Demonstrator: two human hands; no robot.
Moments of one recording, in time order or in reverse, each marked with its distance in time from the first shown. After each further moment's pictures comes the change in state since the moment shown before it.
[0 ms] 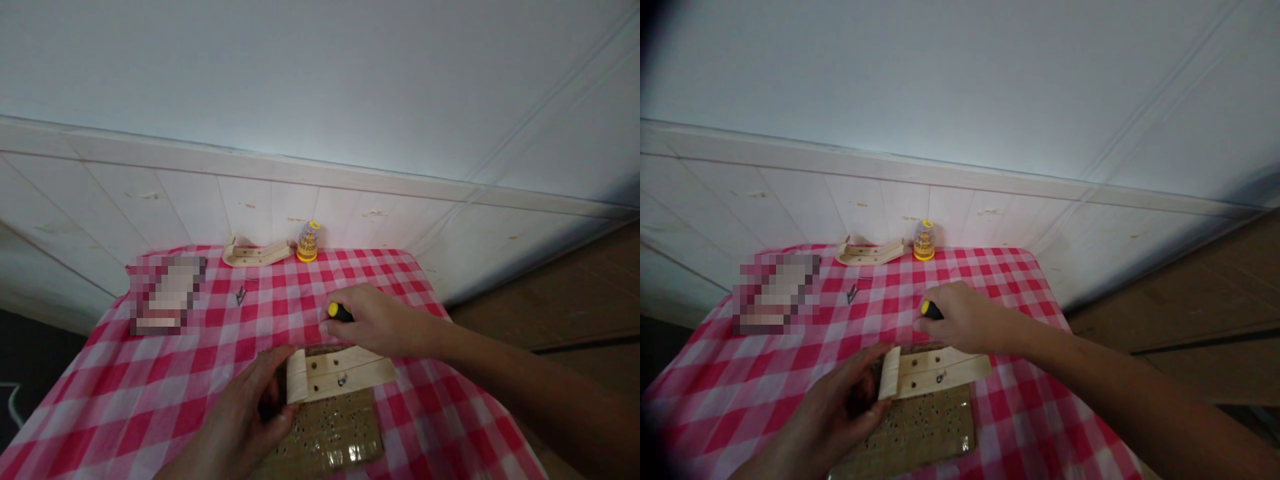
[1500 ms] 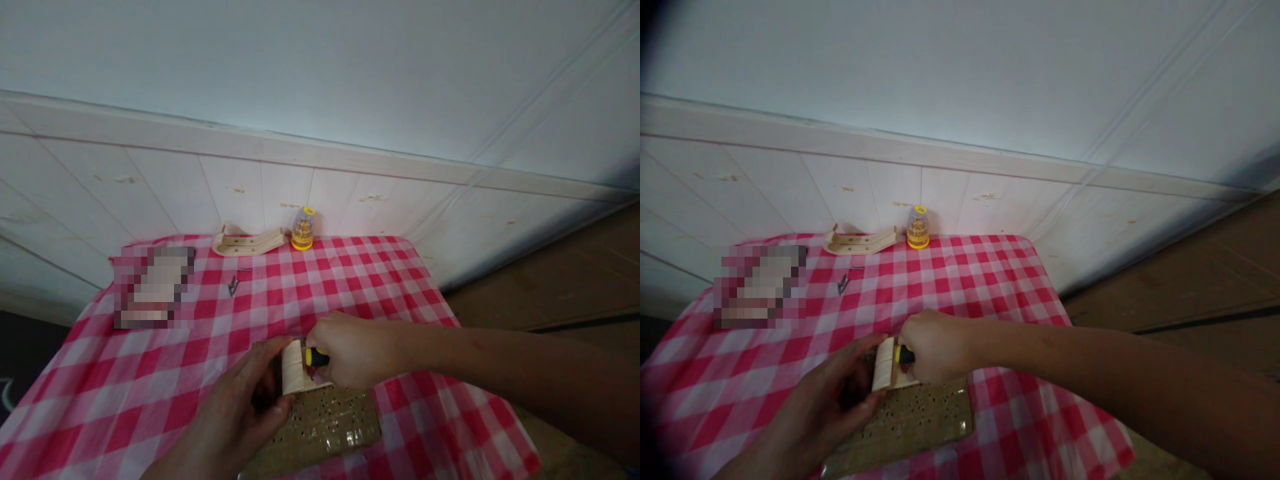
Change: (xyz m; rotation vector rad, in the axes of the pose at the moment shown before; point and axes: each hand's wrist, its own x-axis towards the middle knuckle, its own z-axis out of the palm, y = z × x) left_hand -0.005 -0.006 -0.001 0.037 -0.043 0.000; right_hand 0.007 -0.014 0.034 -0.043 -0.467 -0.017
